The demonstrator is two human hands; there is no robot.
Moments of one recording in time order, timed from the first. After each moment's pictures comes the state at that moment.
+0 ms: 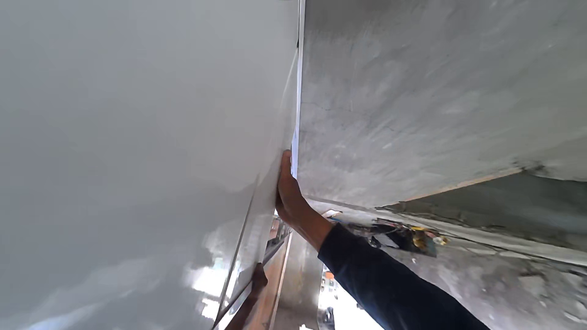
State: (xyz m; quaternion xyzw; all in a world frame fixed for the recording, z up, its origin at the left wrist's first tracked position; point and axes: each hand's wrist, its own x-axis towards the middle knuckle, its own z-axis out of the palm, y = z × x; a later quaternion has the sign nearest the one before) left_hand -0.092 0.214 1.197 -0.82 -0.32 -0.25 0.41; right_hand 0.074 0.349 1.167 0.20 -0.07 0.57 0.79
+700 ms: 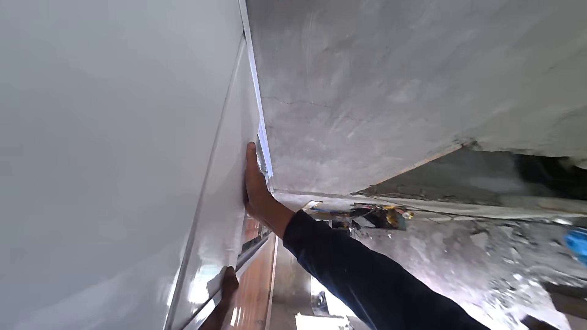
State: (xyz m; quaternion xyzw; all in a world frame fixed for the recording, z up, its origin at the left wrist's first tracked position) left_hand -0.098 0.217 1.197 -0.83 -0.27 -0.22 0.45; right_hand 0.072 0.357 1.172 0.18 -0.05 0.60 0.78
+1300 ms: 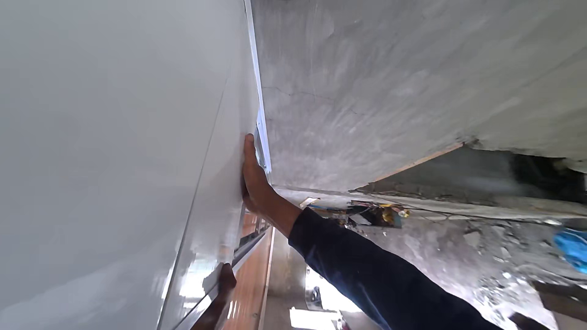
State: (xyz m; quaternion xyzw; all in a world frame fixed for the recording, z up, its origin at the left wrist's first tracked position) left_hand -0.104 0.223 1.200 -0.83 -0.23 -0.22 0.46; right_hand 0.076 0.345 1.165 0.20 -0.09 0.59 0.78
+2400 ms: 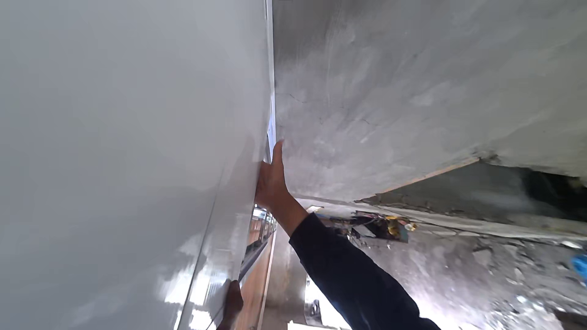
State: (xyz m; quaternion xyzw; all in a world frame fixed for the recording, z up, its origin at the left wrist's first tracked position) left_hand -0.112 0.230 1.208 -0.88 -0.23 -0.24 0.34; right_hand 0.079 0.397 1.166 0.39 -0.10 0.59 0.70
